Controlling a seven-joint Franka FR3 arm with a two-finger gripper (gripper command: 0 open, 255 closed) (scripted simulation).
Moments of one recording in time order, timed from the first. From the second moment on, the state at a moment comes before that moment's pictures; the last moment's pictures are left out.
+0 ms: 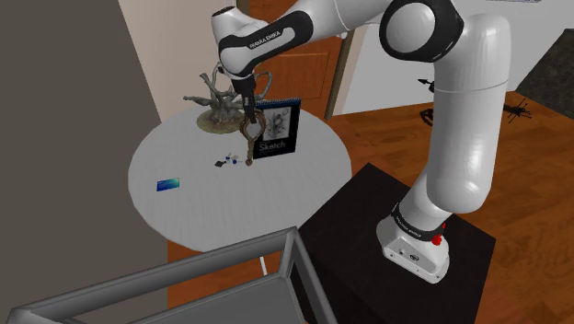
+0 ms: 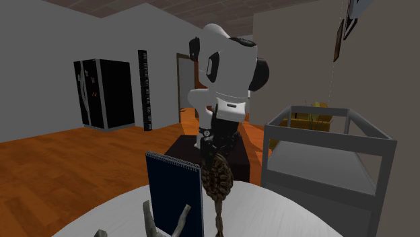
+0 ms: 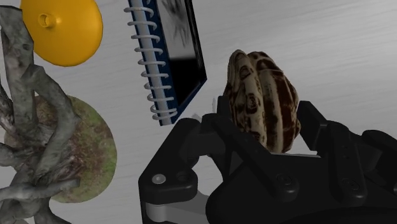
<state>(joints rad) 0.12 0.45 0.09 -1.64 -0.20 1.92 -0.56</state>
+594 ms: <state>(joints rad) 0.12 0.41 0.09 -1.58 -0.19 1.82 -0.57</state>
